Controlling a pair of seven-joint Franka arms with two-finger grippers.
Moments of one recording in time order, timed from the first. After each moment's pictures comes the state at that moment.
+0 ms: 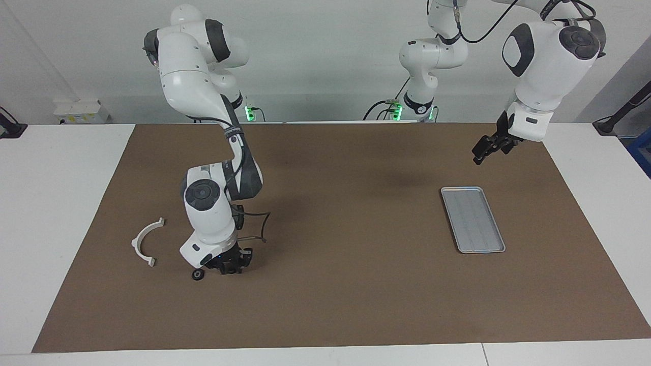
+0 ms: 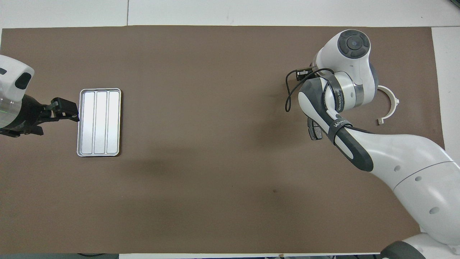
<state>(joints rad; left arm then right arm) -0.02 -0.04 -0.04 -1.82 0.01 1.73 -0.36 0.07 0.68 0.12 -1.47 -0.18 2.25 0.22</state>
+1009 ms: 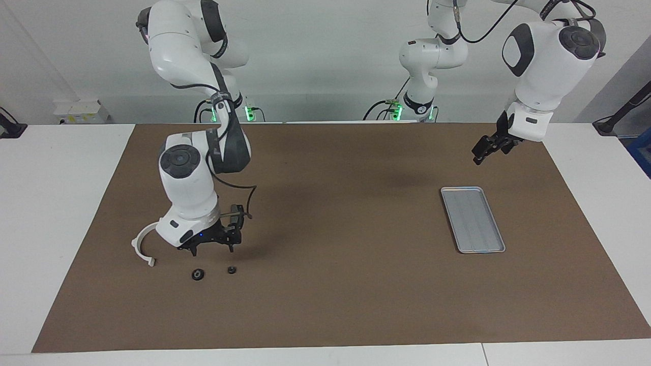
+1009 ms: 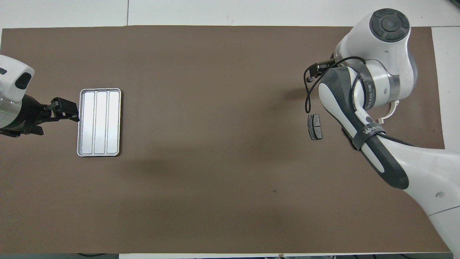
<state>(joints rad) -0.02 -0.04 -0.04 -1.82 0.01 1.73 -0.36 0.02 0.50 0.12 -1.47 -0.16 2.03 0.08</state>
